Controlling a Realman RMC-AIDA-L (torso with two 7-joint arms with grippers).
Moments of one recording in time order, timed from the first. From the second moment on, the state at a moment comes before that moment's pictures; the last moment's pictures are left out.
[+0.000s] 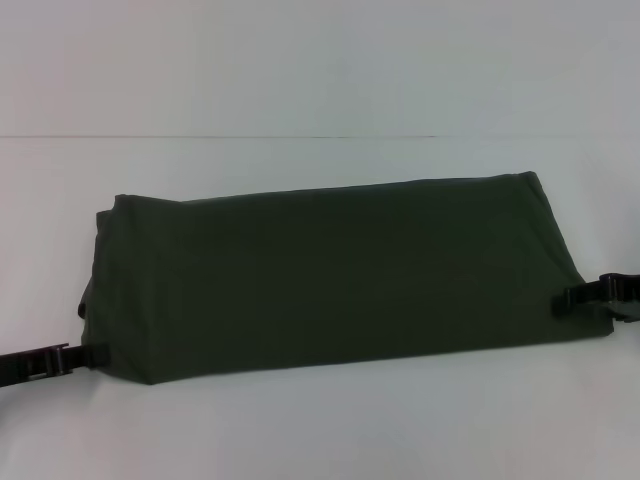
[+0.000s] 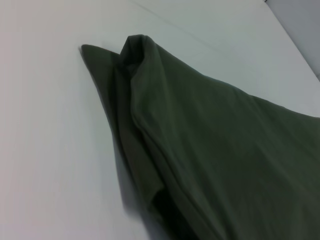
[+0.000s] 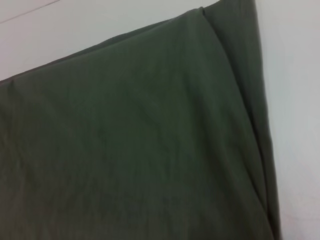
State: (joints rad) left arm -0.39 -1.99 0.57 0.60 2.18 1.35 -1.98; right arm 0.68 1.93 -0.68 -0.59 -2.55 -1.25 2.49
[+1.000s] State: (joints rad) left arm -0.39 -1.97 0.56 0.62 2.18 1.42 -1.99; right arm 0.67 1.93 -0.67 -0.60 -2.55 -1.34 2.46
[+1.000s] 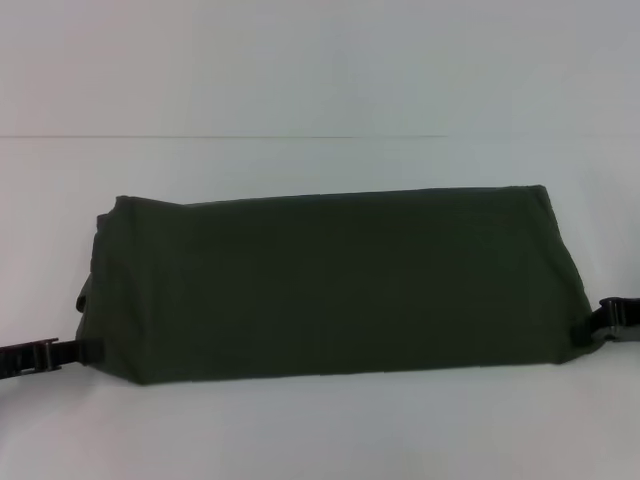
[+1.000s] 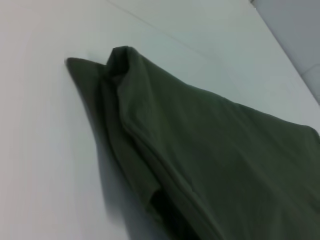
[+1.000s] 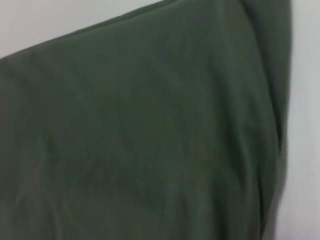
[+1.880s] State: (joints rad) left arm -0.38 -1.93 0.43 0.69 2.46 1.66 -2.10; right arm 0.59 1.94 -0.68 -0.61 -2.56 -1.56 2.33
